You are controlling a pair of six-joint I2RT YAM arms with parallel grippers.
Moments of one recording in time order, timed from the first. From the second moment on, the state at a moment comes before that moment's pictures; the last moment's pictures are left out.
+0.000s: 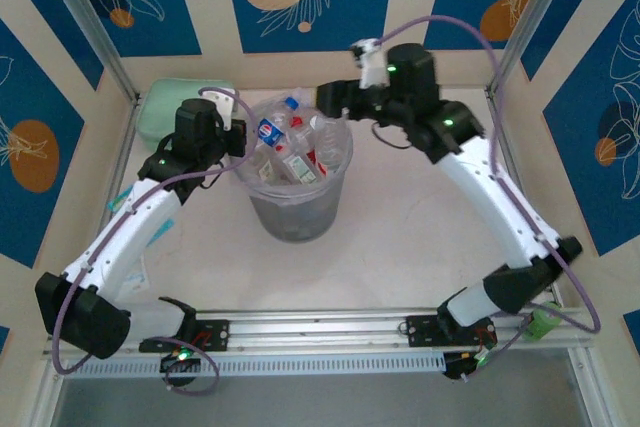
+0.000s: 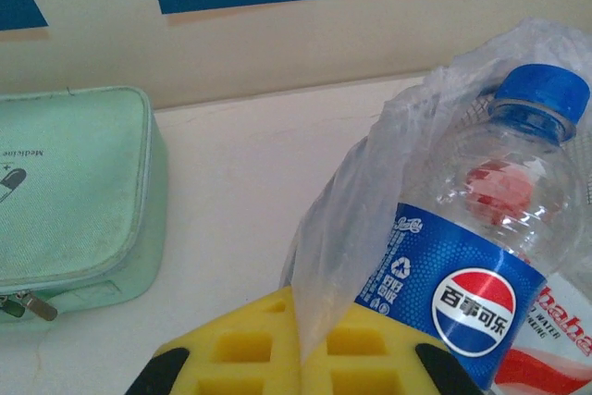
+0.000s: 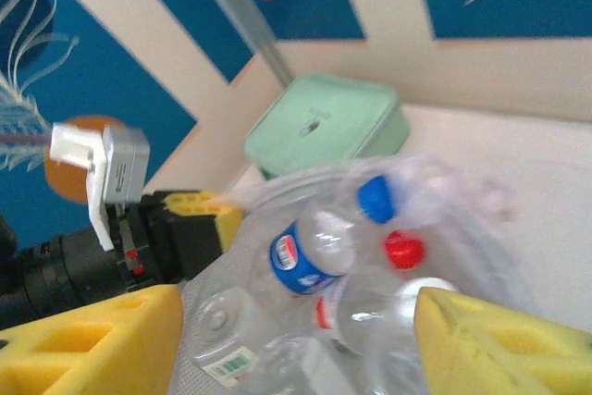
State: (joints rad) left arm -0.40 1.27 1.23 -0.44 -0.08 -0.13; right arm 0.53 1.45 1.78 -0.67 -0.29 0.40
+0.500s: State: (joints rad) left arm -0.48 1.31 1.27 -0.46 -0.19 -0.18; right arm 0.54 1.58 1.60 -0.63 -0.34 0.41
